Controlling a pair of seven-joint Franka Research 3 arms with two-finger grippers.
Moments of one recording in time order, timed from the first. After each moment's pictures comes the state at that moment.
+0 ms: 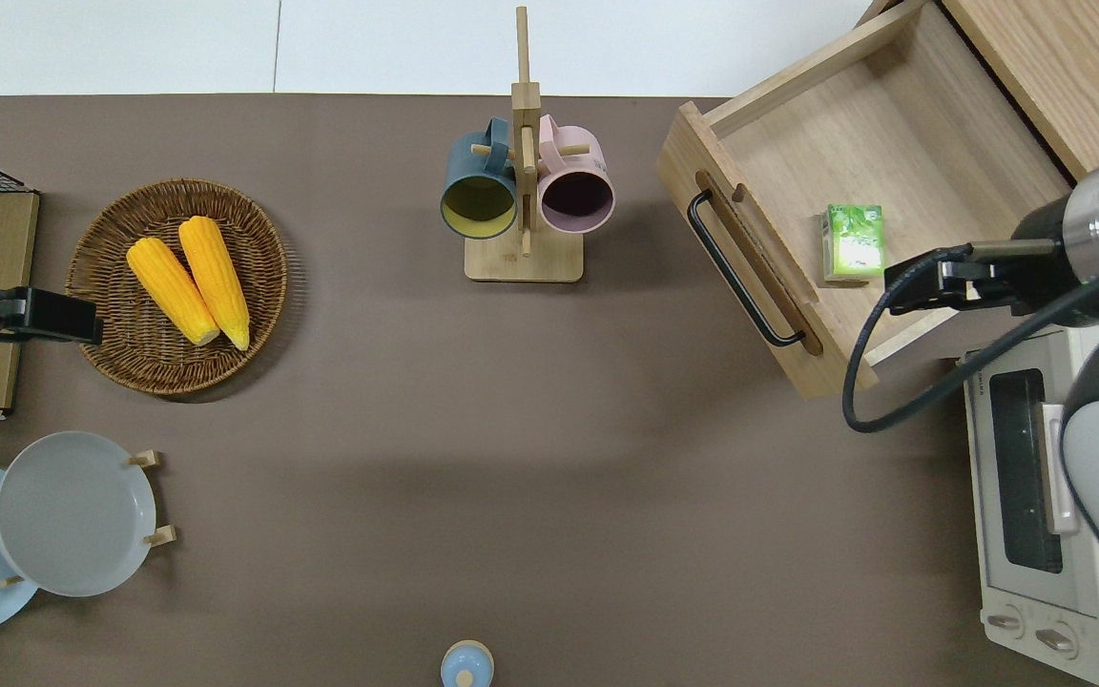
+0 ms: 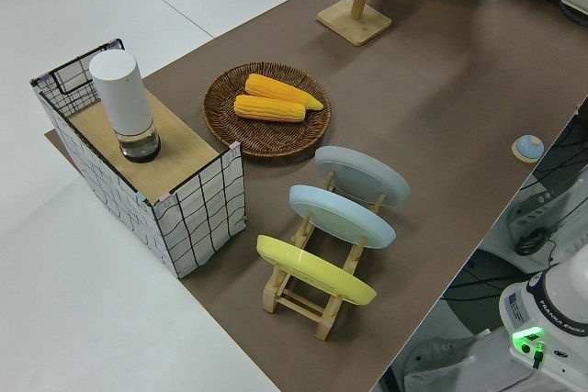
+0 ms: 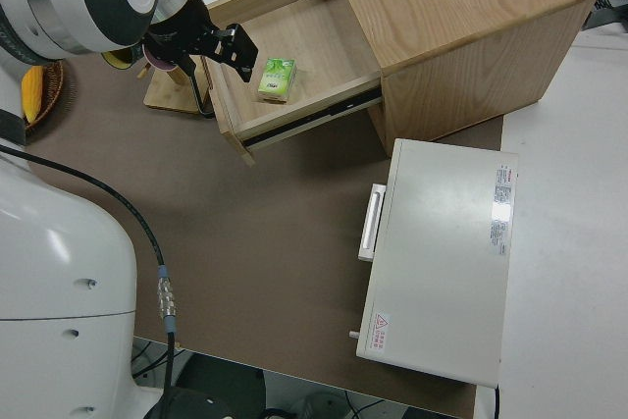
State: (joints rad) left arm -0.15 0.04 0.15 -1.49 -0.02 1.56 0.05; right arm 0.12 0.14 0.04 -1.28 -0.05 1.44 0.19
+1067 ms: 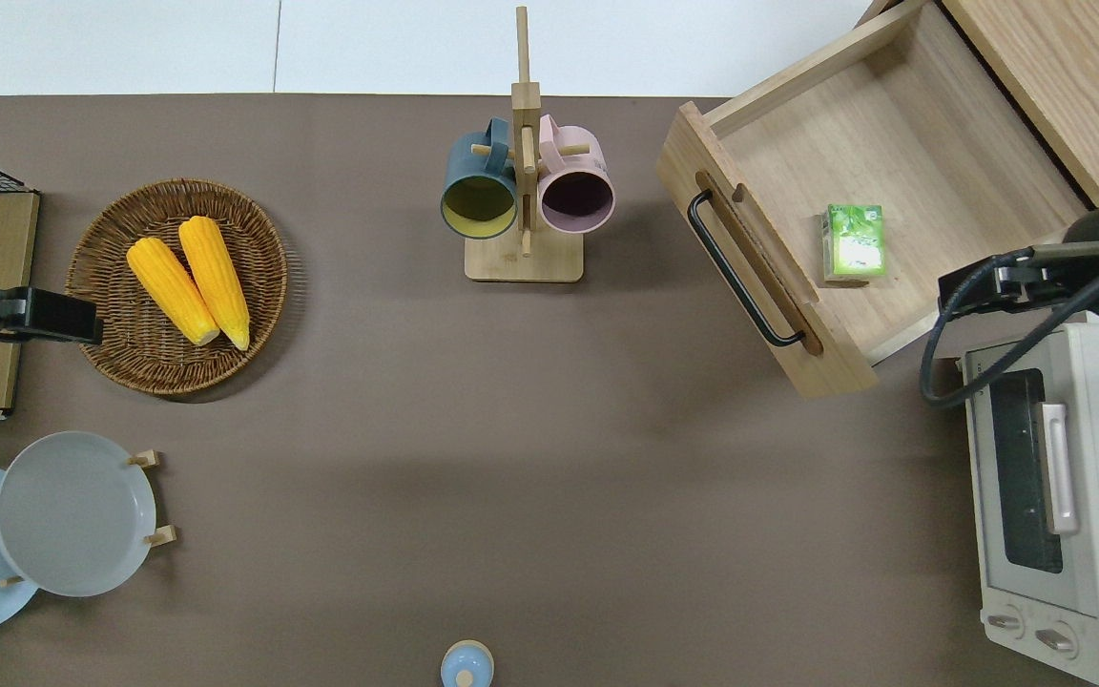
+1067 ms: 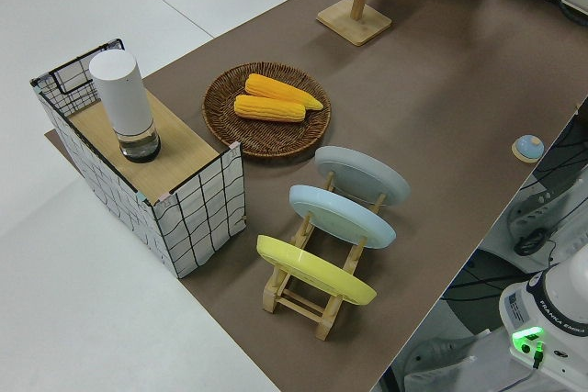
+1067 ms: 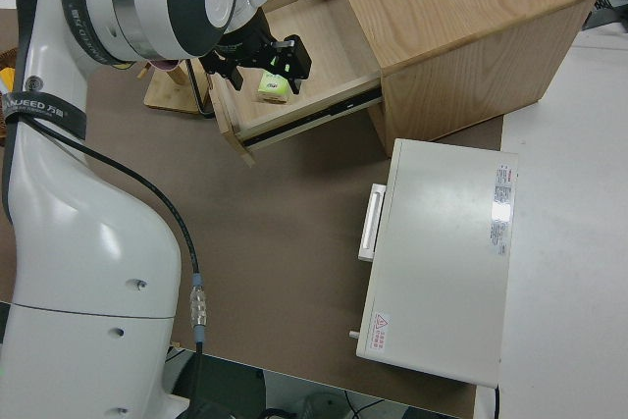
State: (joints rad) left arm -0.15 0.04 0.15 -1.49 -0.02 1.56 0.05; right arm 0.01 0.13 0.06 -1.36 -0.05 1.47 0.07
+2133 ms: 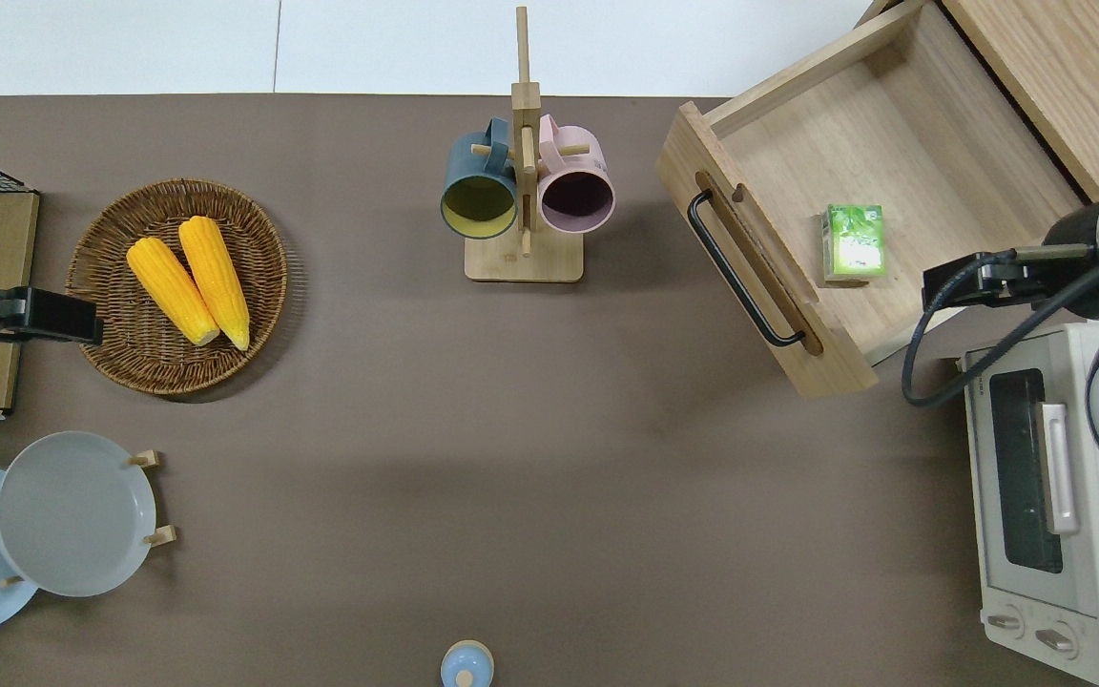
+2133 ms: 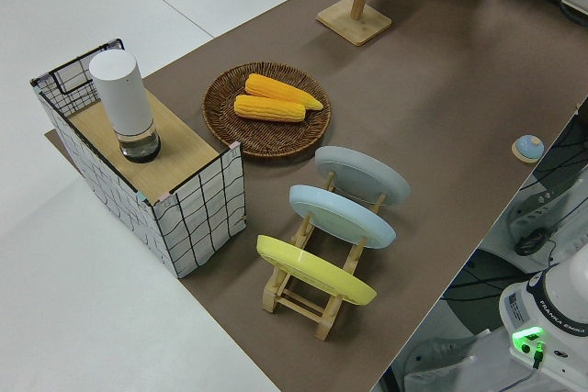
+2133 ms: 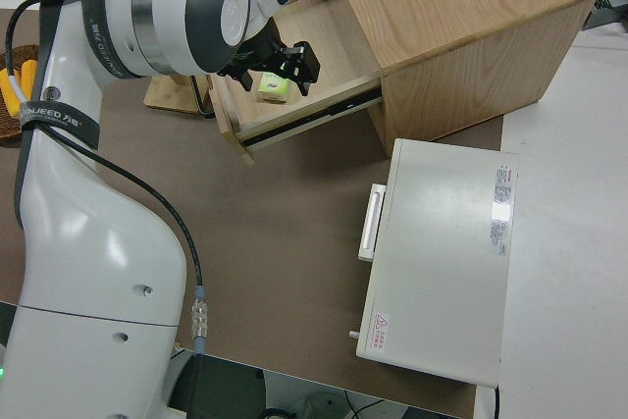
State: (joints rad) left arm -0.15 0.04 0.15 -1.49 -0.02 1.56 0.05; right arm 0.01 0.10 0.05 -1.45 -0.01 1.58 0.08
